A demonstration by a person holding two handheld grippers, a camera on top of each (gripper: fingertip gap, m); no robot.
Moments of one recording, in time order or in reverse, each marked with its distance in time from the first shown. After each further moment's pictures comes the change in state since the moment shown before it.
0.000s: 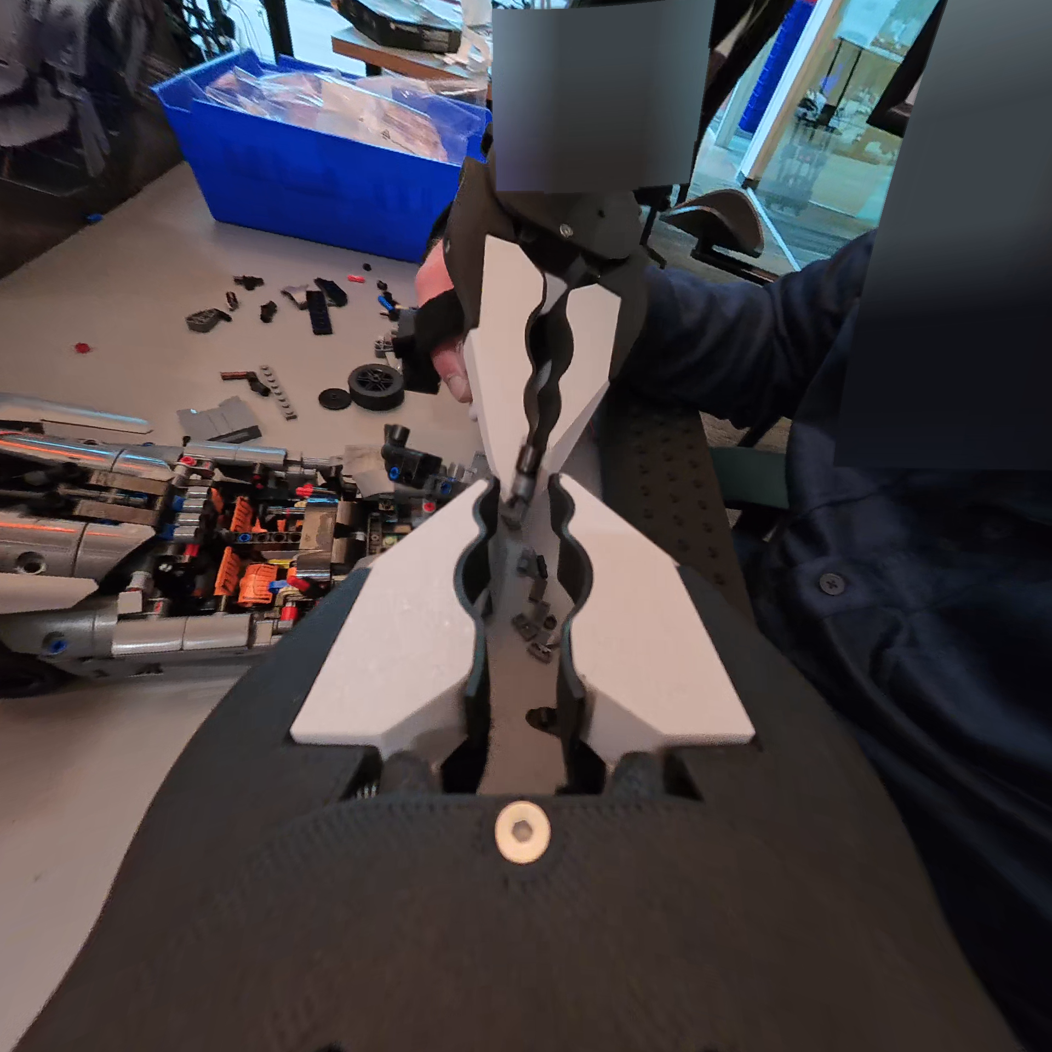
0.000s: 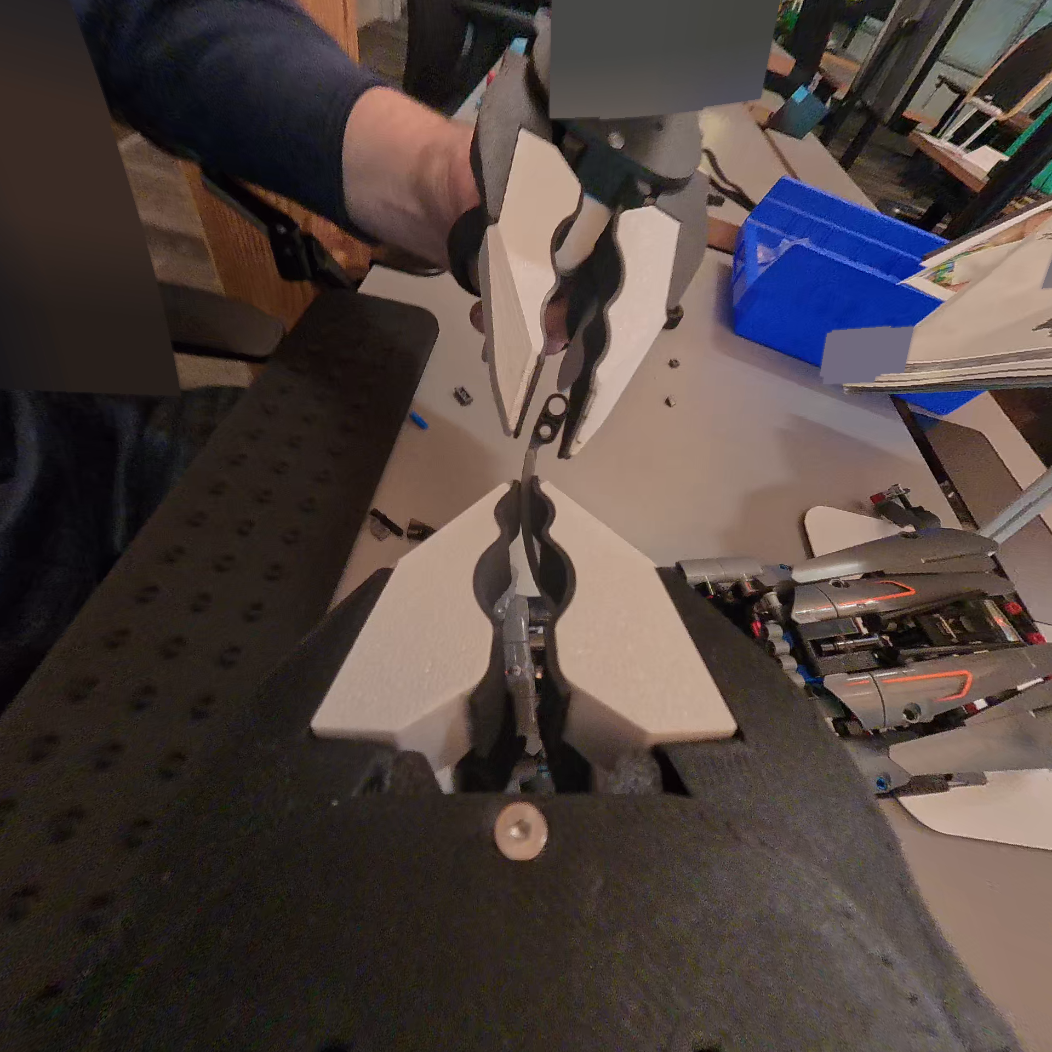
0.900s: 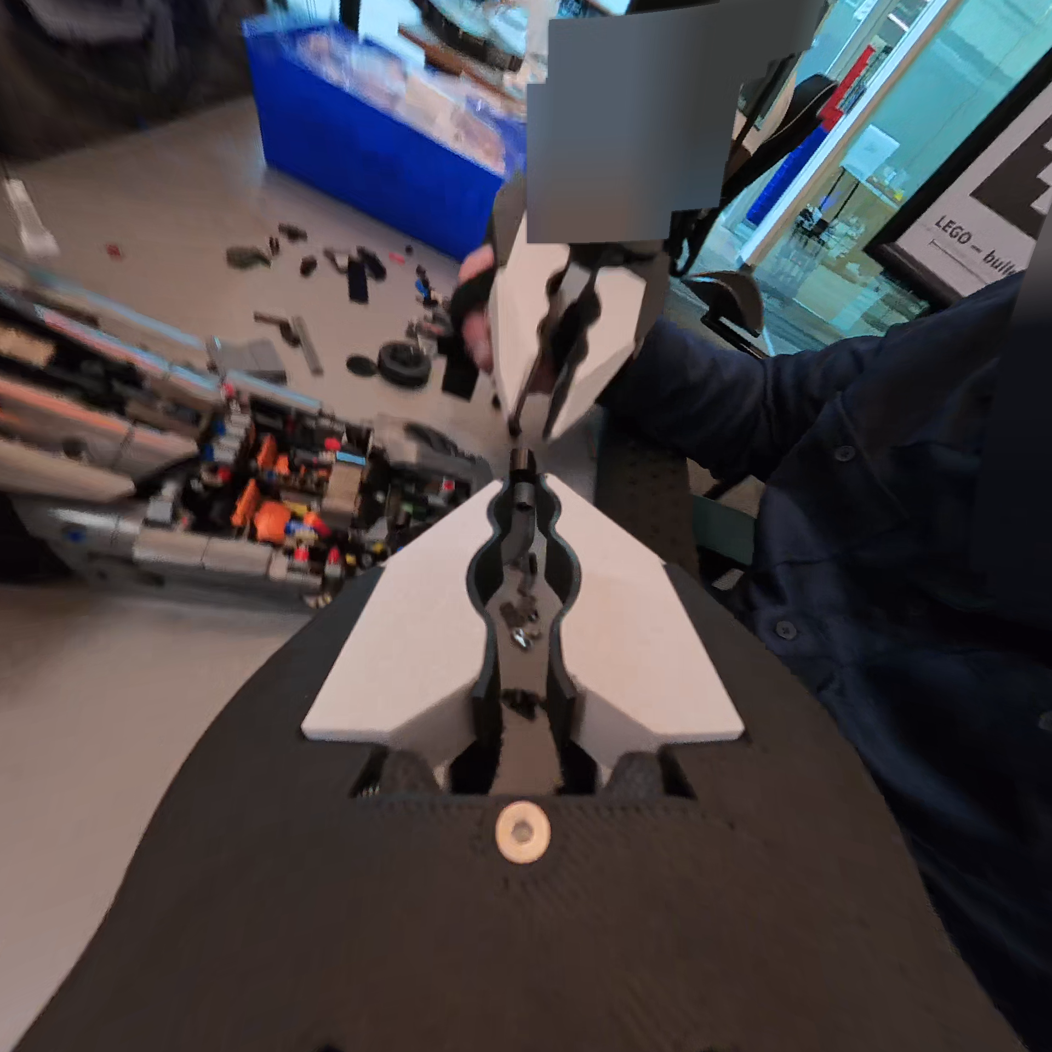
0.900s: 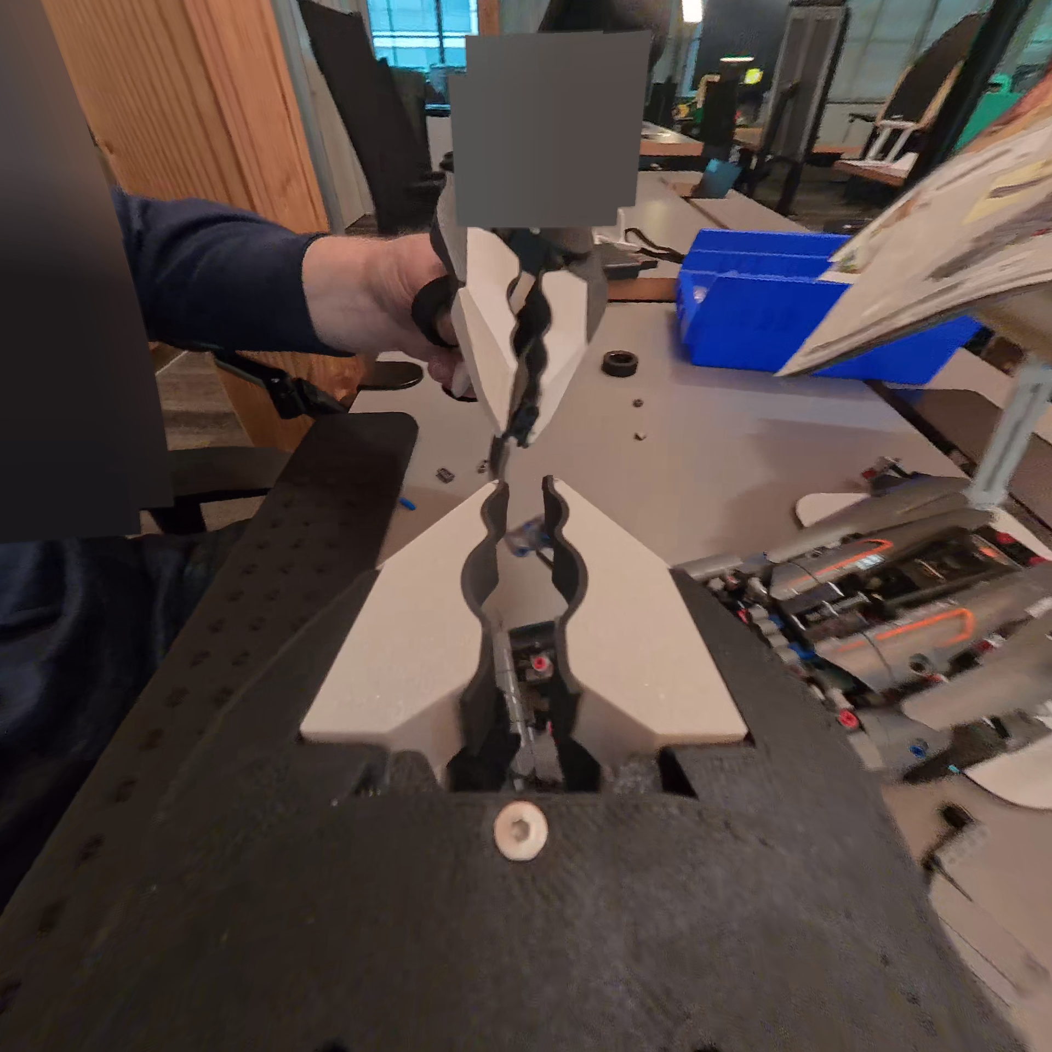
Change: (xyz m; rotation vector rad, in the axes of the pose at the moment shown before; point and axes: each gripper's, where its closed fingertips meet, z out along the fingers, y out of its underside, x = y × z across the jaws) left arm -0.022 -0.003 -0.021 0.028 -0.015 -0.241; right arm 0.030 -0.013 -0.016 0.185 0.034 0.244
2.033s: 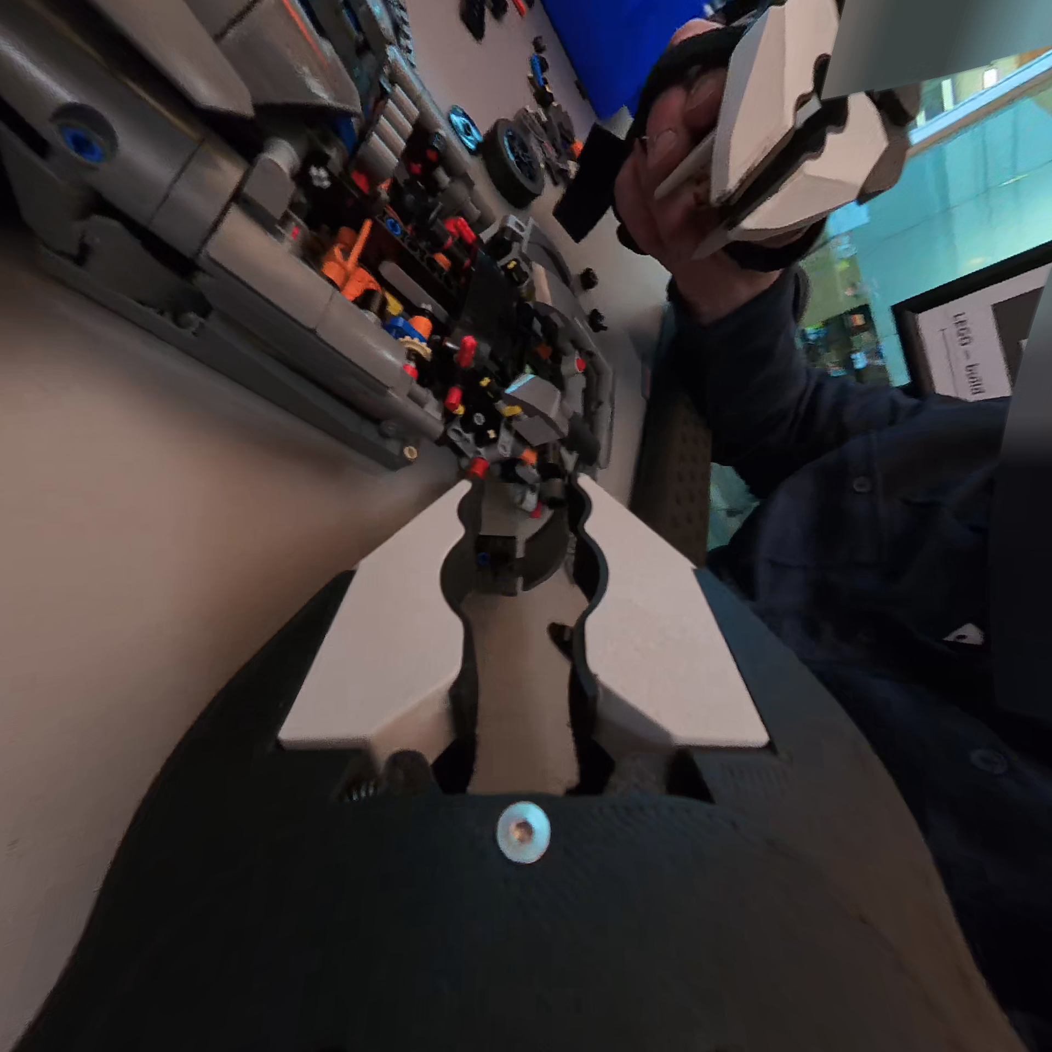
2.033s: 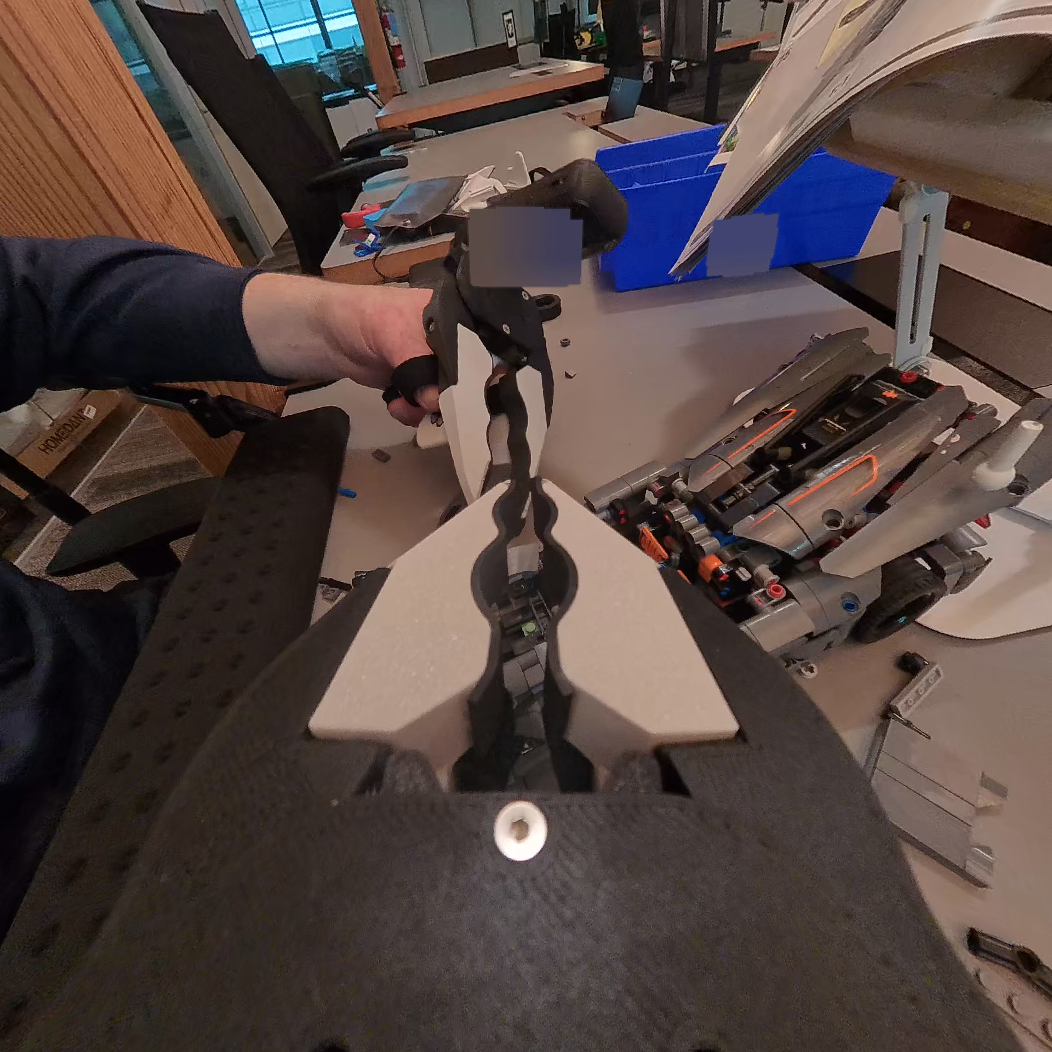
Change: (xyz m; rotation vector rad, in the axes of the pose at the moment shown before) left arm -0.069 0.072 0.021 -0.189 0.047 -0.464; right arm 0.048 0.028 -0.017 -0.046 0.123 0.198
